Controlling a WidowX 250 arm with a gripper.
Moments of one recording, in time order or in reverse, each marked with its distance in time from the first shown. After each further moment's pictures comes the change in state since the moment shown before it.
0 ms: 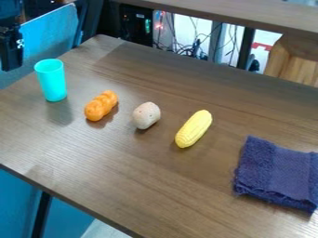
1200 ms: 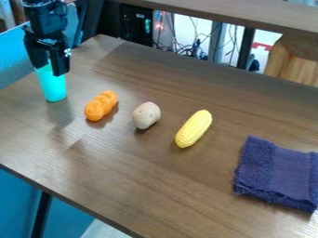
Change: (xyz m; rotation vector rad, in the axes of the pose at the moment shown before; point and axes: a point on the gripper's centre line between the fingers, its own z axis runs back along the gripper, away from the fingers) arm 0.084 -0.009 -0.040 -0.084 -0.065 -0.079
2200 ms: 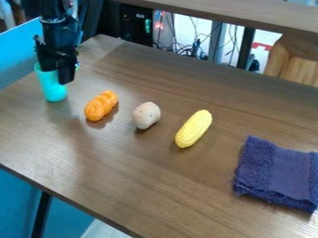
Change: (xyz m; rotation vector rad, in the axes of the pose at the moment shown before) arm 0.020 0.014 -0.029 0.104 0.031 0.028
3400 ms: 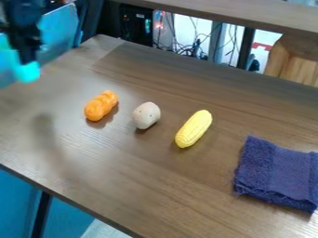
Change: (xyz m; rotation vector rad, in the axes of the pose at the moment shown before) arm -0.056 0.026 0.045 0.046 -0.089 0.020
